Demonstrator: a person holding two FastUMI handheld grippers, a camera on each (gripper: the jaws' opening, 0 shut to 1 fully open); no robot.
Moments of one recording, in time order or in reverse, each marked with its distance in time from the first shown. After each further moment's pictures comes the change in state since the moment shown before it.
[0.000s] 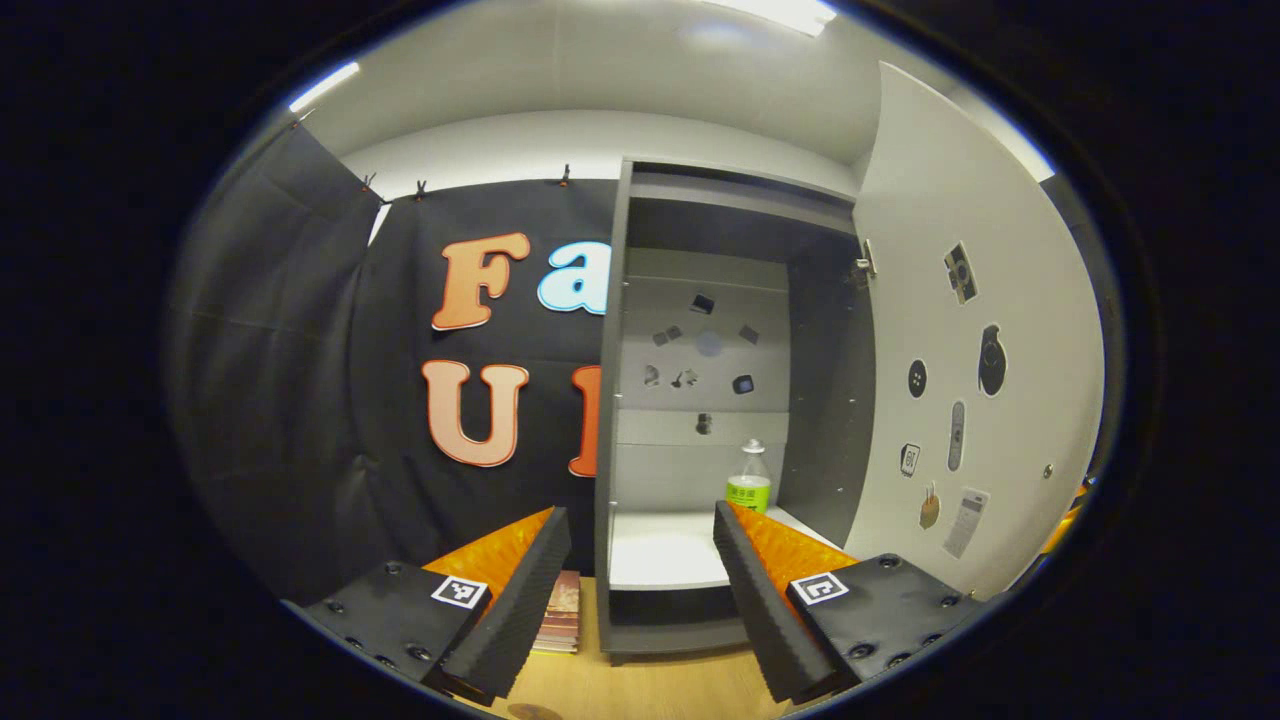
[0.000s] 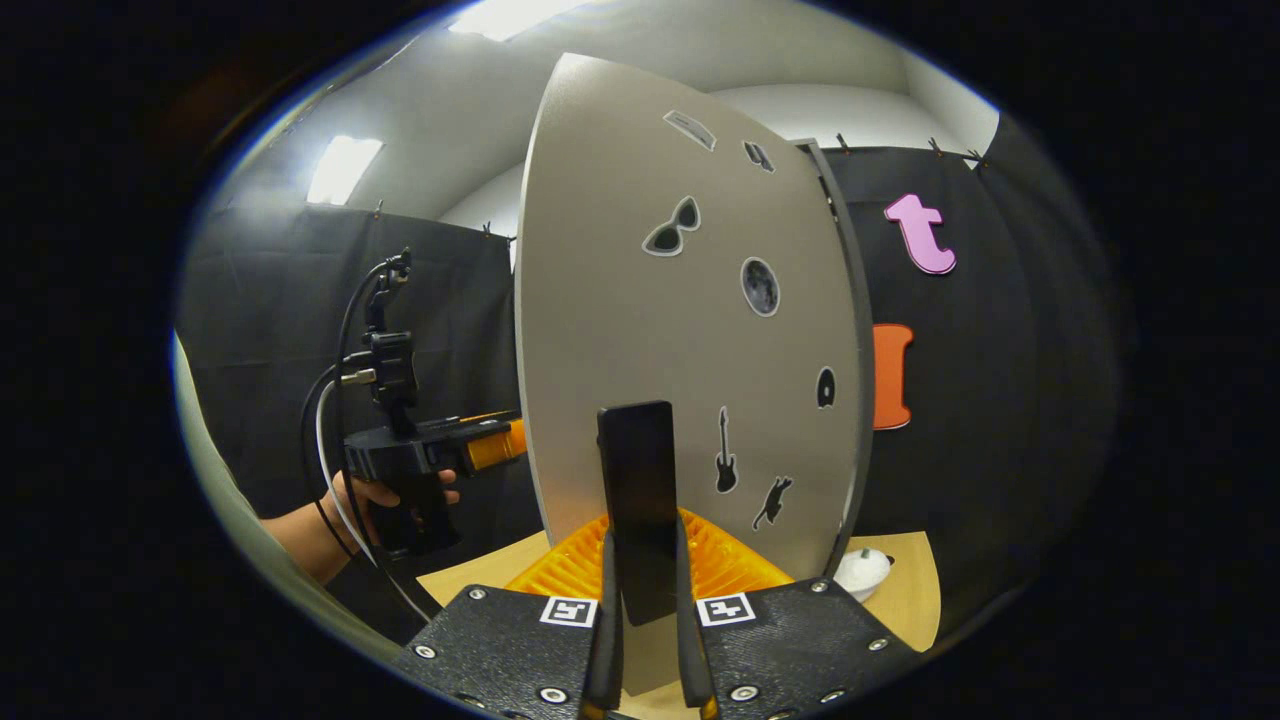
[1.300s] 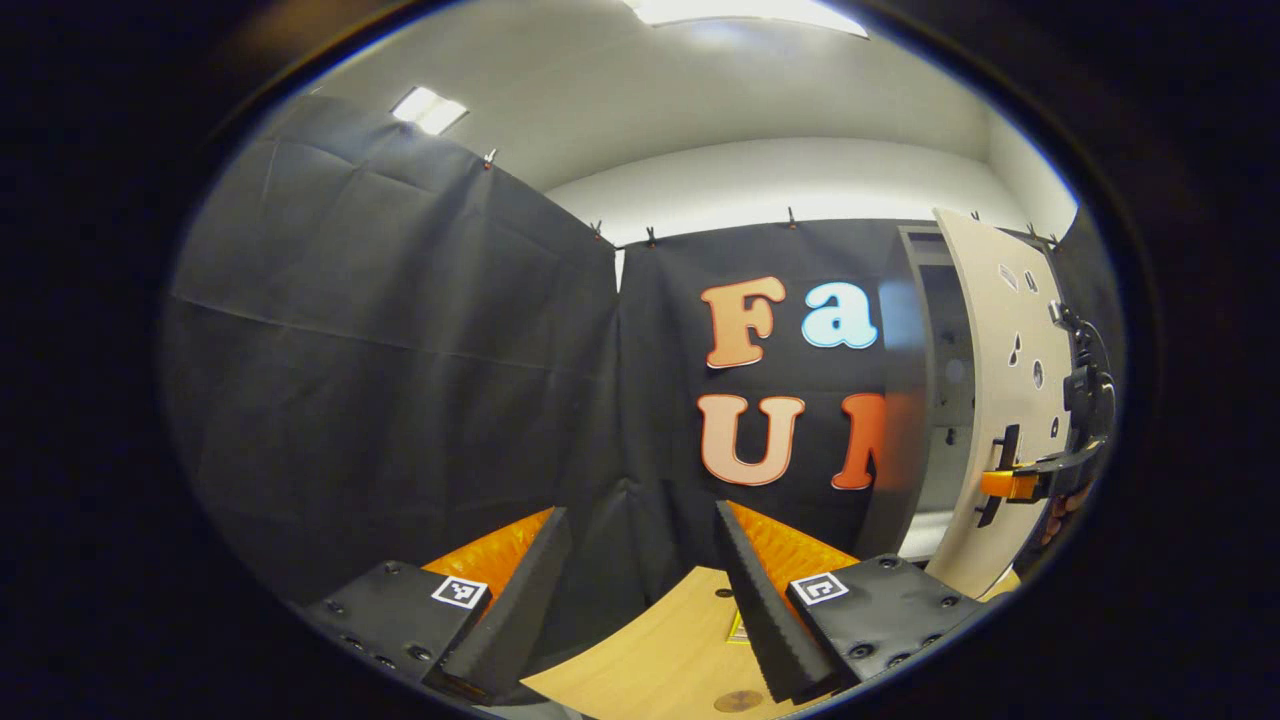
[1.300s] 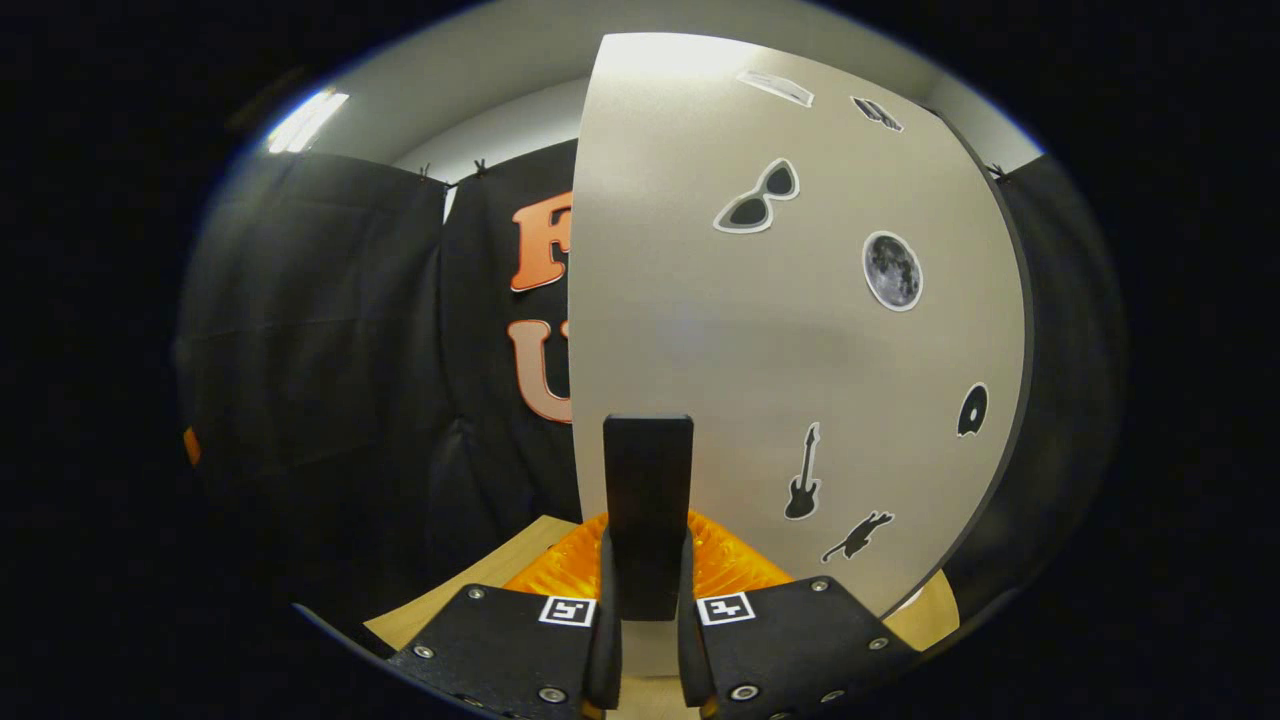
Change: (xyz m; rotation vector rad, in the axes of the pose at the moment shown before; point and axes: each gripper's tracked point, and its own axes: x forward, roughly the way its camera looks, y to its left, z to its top) left arm -0.229 0.286 0.043 0.062 -0.077 0.596; right arm 0.153 0.053 0.003 -0.047 0.094 -0.146
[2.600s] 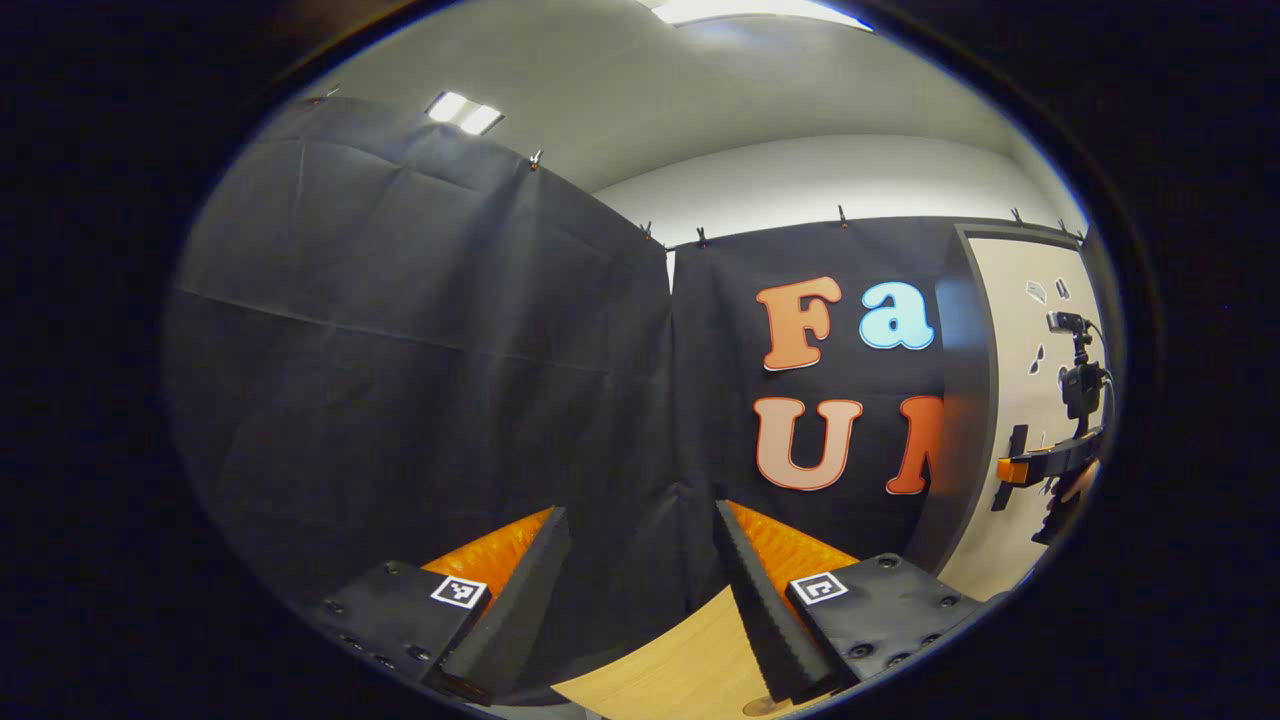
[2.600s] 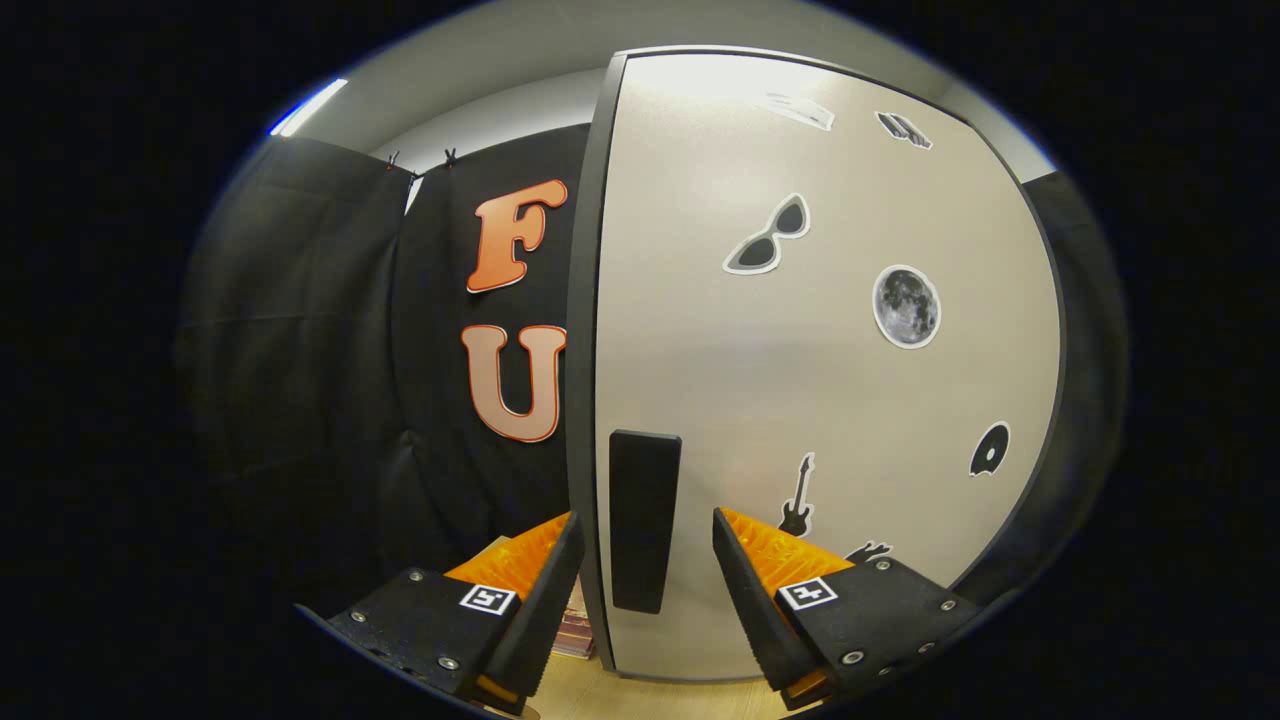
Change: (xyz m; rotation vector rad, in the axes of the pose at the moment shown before) left arm 0.001 0.085 0.005 0.012 -0.011 0.184; right arm 0.101 -0.020 0.025 -0.019 -0.014 -0.212
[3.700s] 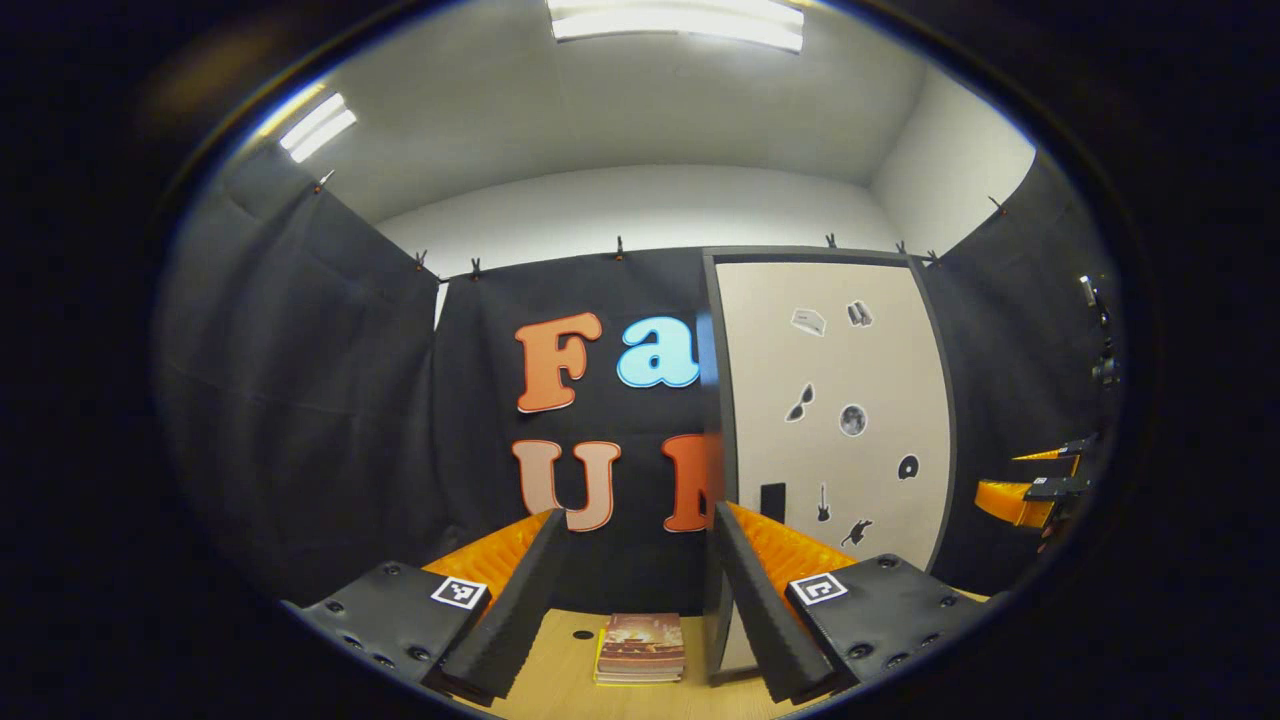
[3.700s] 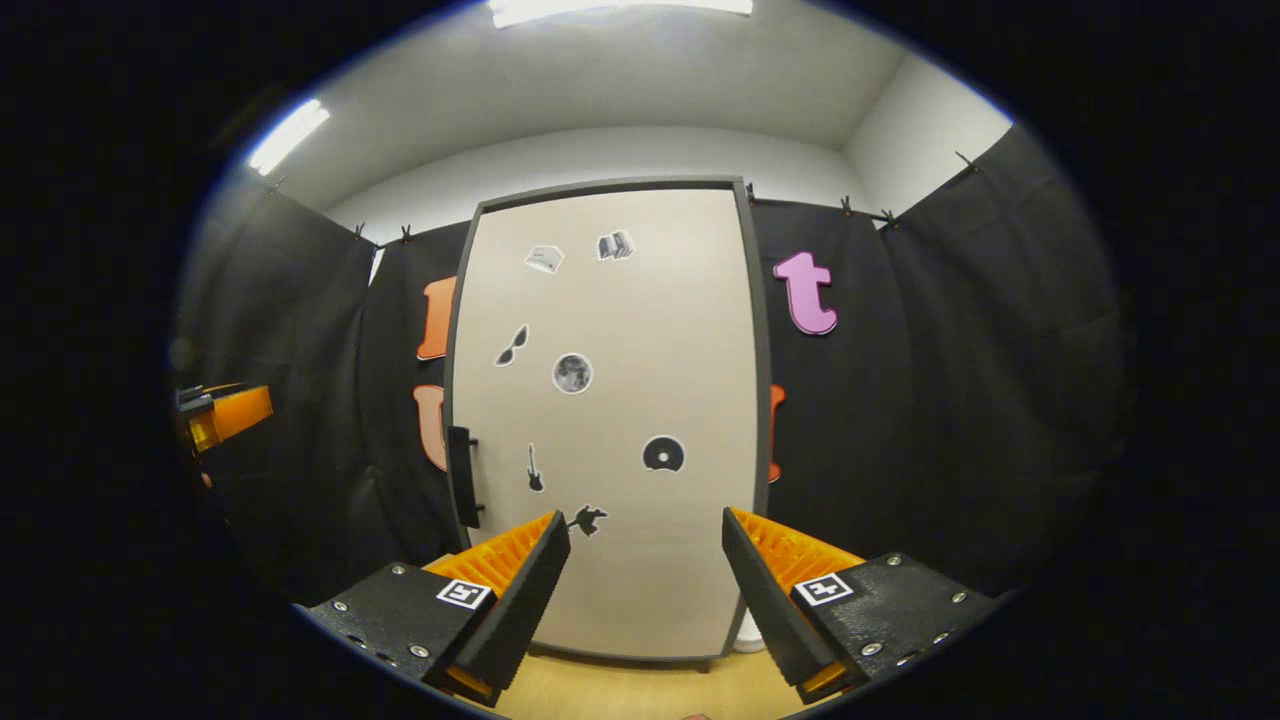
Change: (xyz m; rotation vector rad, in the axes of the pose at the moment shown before) left arm -0.016 -0.277 0.047 -0.001 -0.100 -0.565; right arm -0.186 -0.169 -0.004 0.071 -0.177 -0.035
